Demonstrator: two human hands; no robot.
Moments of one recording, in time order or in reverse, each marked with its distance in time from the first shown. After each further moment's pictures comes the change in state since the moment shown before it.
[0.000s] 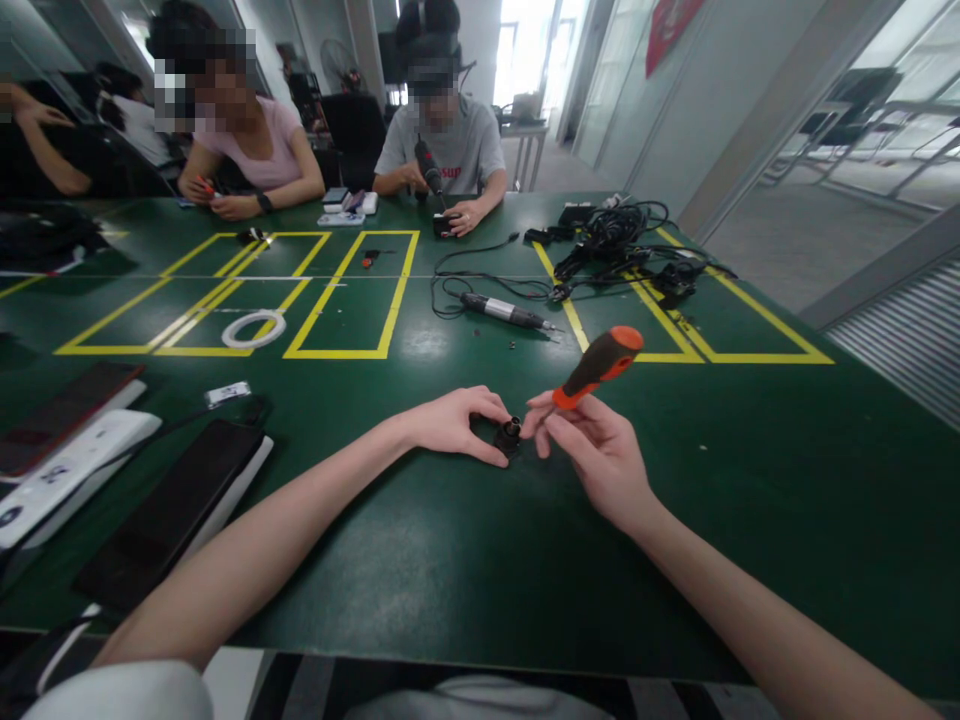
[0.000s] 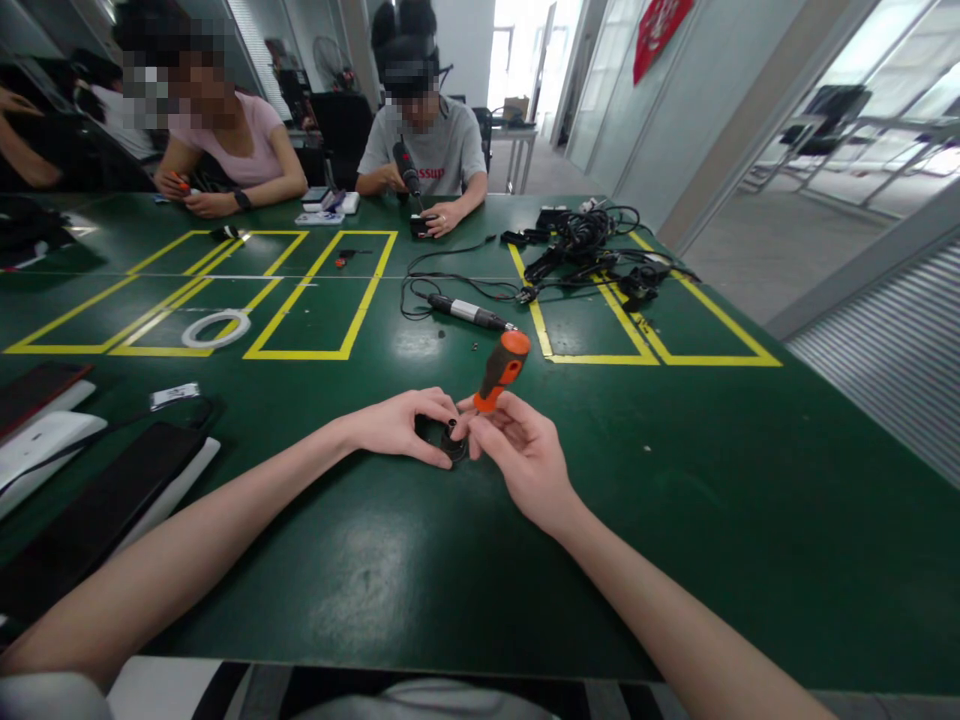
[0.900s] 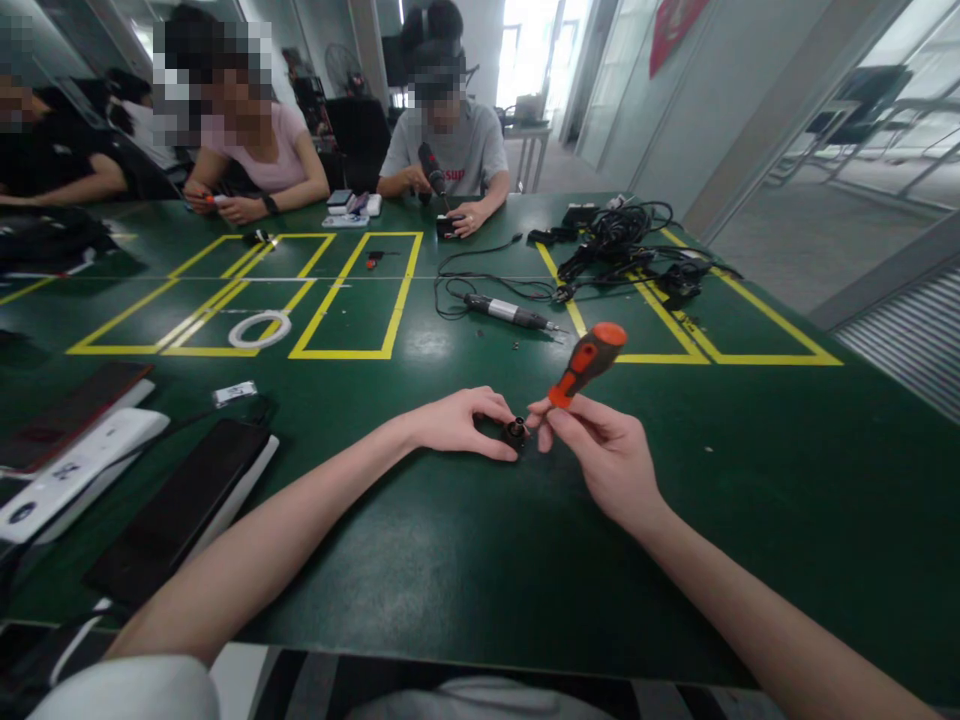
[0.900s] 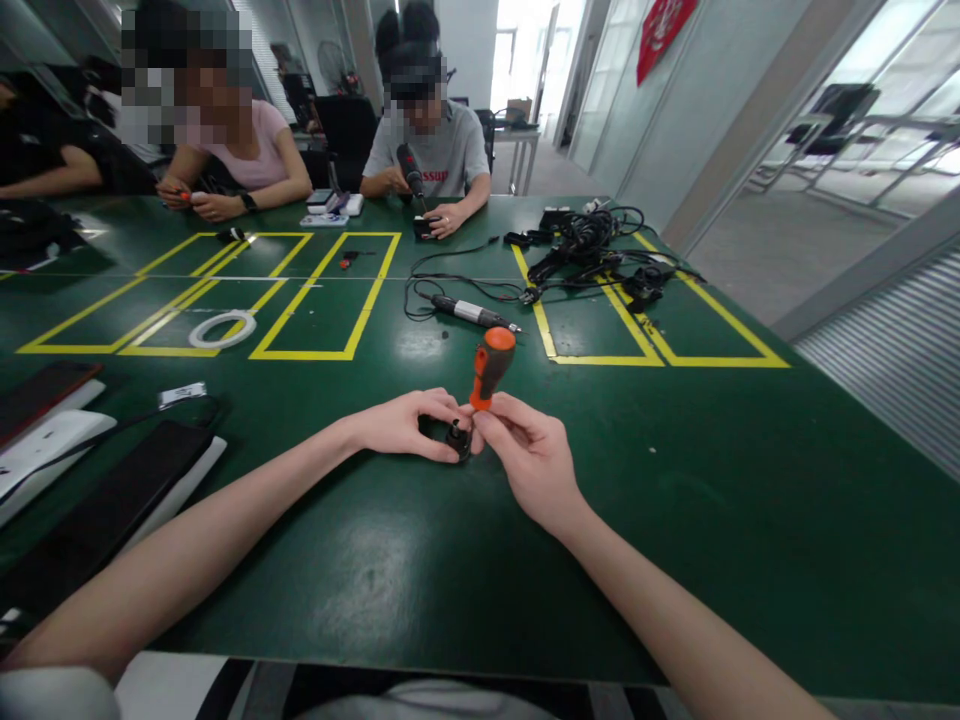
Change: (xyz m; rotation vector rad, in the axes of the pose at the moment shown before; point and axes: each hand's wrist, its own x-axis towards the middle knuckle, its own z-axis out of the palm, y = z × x) left_hand 0.001 0.002 0.001 -0.032 0.016 -0.028; right_hand 0.002 -0.004 -0.001 -0.115 0.028 -0.057
